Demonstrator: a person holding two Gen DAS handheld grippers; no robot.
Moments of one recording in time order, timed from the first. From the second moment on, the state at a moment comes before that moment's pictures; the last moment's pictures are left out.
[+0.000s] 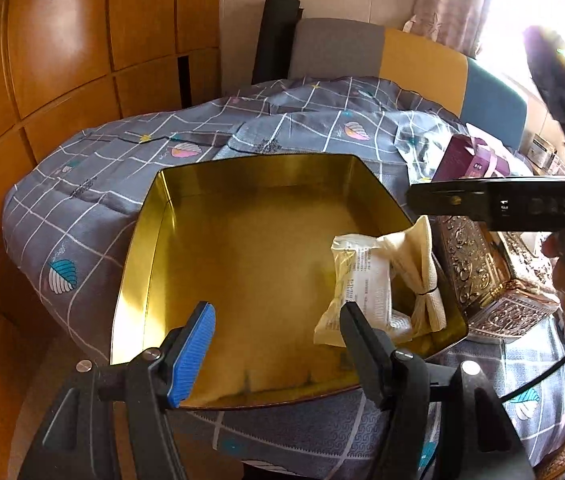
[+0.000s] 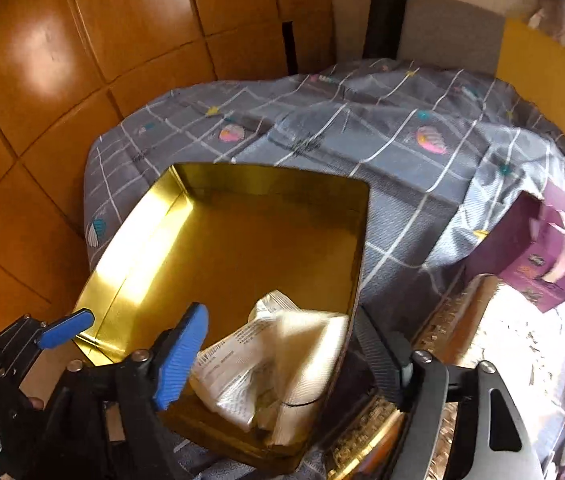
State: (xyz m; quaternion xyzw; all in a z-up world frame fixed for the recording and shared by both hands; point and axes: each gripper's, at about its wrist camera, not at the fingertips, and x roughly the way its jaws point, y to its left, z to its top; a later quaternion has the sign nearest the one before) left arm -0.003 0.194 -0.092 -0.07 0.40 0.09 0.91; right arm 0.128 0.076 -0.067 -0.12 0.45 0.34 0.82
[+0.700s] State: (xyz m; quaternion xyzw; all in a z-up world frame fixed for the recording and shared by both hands) left arm -0.008 0.165 -0.073 -0.02 0.38 0.07 0.92; right arm 0.076 -0.031 -0.020 -0.07 0.36 0.27 0.89
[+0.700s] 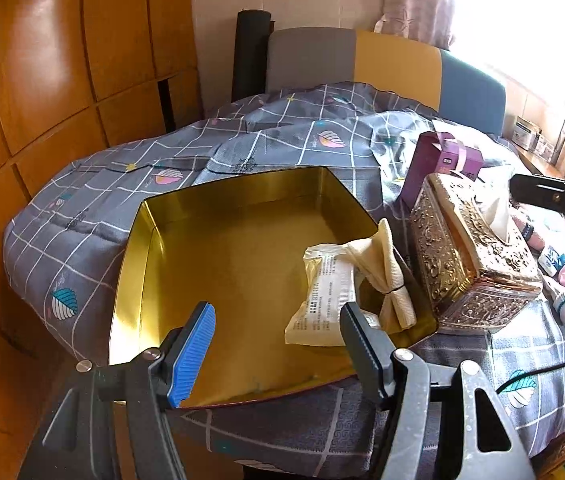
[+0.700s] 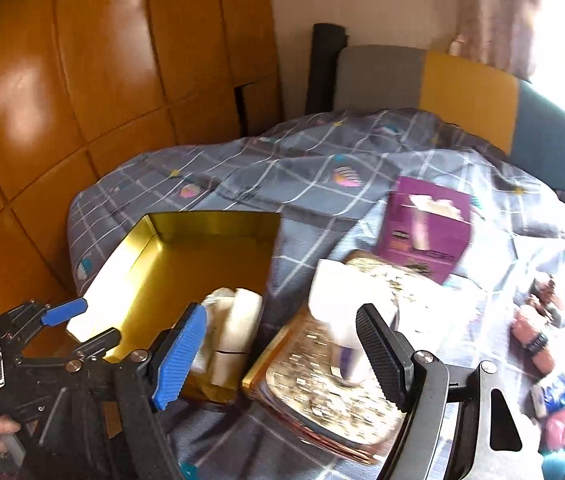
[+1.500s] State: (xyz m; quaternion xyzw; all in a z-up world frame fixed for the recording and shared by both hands) left arm -0.007 0.136 -0.064 0.01 0.38 0.05 0.92; right arm 0.079 -0.180 -0.028 0.03 0.37 0.12 0.92
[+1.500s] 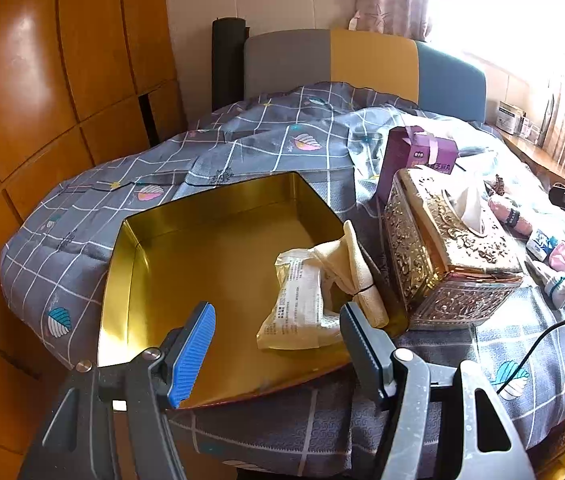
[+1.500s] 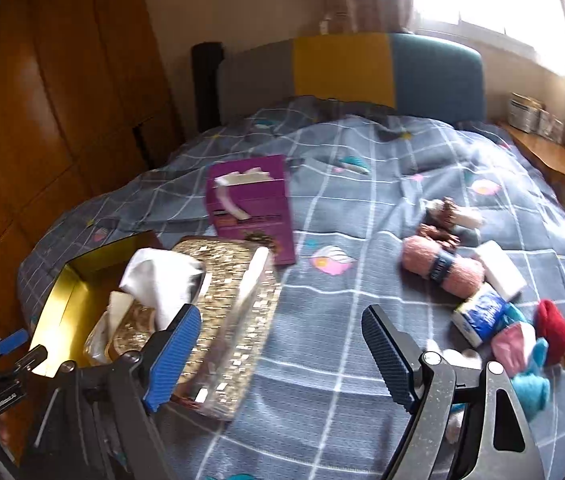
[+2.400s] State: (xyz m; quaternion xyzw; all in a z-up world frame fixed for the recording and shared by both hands) left arm 0.076 -0.103 -0.025 0.06 0.41 -0.27 0.87; right arm 0.042 -0.449 -0.072 0.31 0.32 -0.17 0.88
